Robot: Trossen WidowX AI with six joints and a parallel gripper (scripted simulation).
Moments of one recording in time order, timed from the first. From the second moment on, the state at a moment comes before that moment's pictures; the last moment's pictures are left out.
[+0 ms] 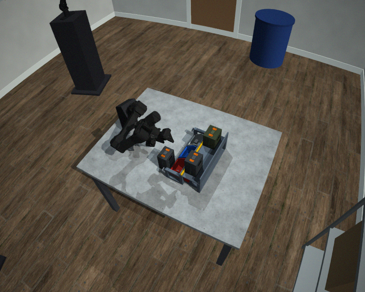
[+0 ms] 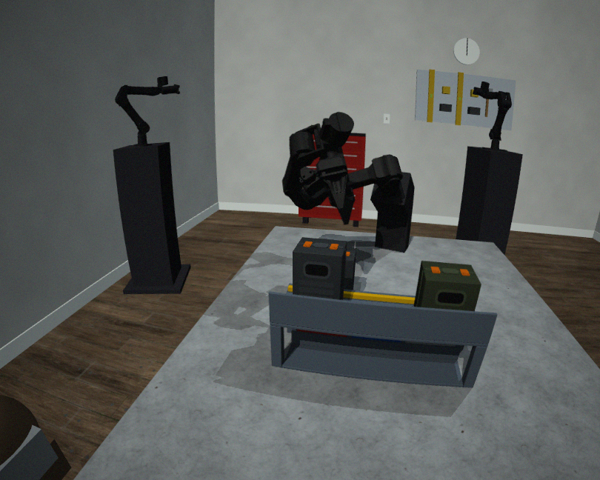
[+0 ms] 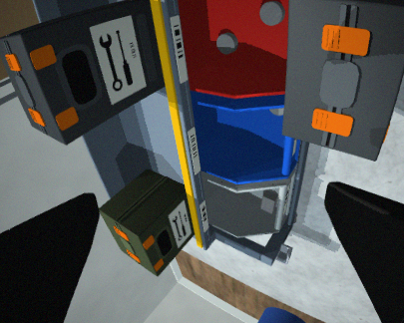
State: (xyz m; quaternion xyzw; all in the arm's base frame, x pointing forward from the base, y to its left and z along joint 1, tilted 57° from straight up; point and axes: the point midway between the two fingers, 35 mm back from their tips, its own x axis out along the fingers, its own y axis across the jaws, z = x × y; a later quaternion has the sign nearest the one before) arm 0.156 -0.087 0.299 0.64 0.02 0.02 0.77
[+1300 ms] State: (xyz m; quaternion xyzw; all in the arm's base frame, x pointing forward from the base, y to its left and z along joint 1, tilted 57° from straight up) arm 0.149 -0.069 0.274 0.57 0.02 0.00 0.82
